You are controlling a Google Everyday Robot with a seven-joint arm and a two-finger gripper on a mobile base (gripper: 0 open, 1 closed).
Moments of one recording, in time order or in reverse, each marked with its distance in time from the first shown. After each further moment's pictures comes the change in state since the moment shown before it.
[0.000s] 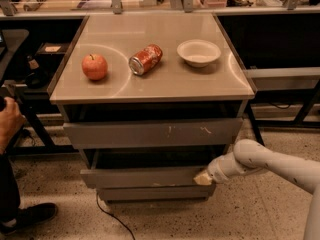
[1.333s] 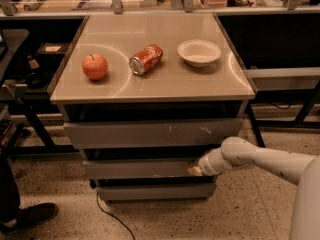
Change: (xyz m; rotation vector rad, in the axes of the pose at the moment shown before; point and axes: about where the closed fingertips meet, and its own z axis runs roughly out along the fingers) arm -0.044 -0.023 0.020 0.129 -0.033 -0.061
